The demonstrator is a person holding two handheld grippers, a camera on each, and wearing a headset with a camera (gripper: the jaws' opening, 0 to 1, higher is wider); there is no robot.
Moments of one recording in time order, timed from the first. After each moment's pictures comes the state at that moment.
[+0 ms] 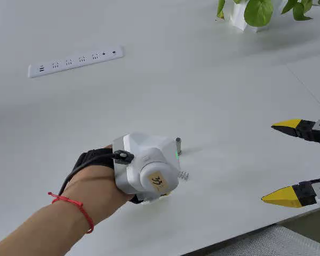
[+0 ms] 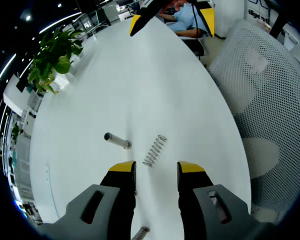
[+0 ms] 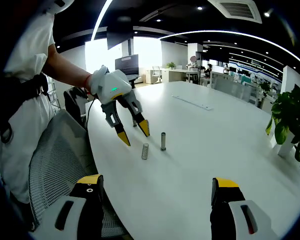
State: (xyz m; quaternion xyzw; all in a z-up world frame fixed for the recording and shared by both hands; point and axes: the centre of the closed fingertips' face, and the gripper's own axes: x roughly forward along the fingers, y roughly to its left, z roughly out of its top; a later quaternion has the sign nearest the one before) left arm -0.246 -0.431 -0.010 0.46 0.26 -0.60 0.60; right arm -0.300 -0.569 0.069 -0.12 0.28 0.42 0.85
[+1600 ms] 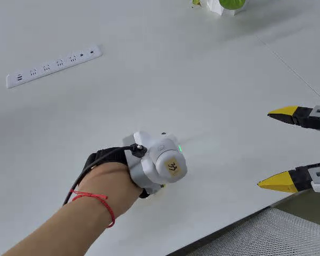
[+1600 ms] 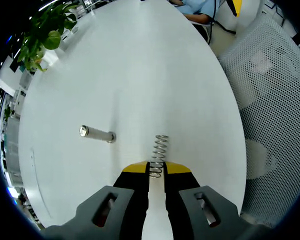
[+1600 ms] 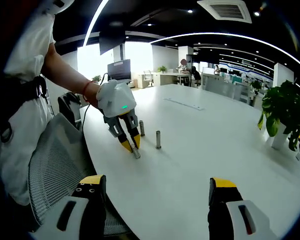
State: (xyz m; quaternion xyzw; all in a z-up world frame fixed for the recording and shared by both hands) left arm -0.253 -0.433 -0.040 0.45 0.37 -0.57 0.58; right arm -0.307 -0.585 0.067 -0.10 0.27 0.40 0.87
